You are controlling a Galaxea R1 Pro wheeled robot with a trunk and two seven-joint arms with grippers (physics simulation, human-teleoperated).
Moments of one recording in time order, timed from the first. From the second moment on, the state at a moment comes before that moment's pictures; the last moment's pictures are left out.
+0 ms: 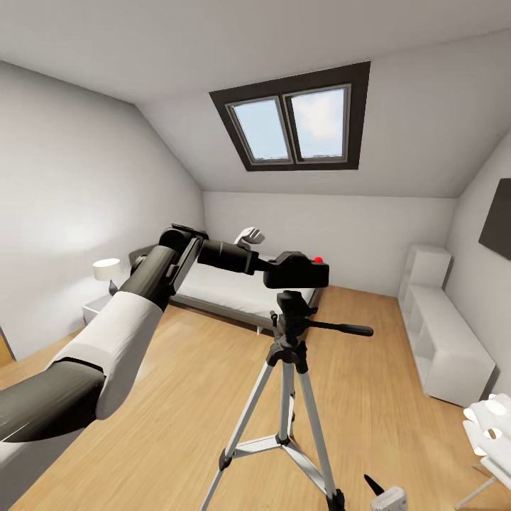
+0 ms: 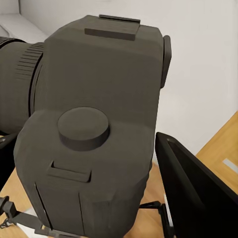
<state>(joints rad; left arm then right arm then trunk) -1.28 -0.10 -0.24 -0.82 -0.02 0.91 -1.19 -0.18 -0.18 0.35 -0.38 -0.31 -0.81 0.31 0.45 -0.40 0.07</state>
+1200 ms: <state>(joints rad) -1.28 -0.10 -0.24 -0.82 -0.02 0.91 -1.16 -0.18 -0.18 0.35 -0.46 -0.31 -0.81 0.31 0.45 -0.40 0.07</state>
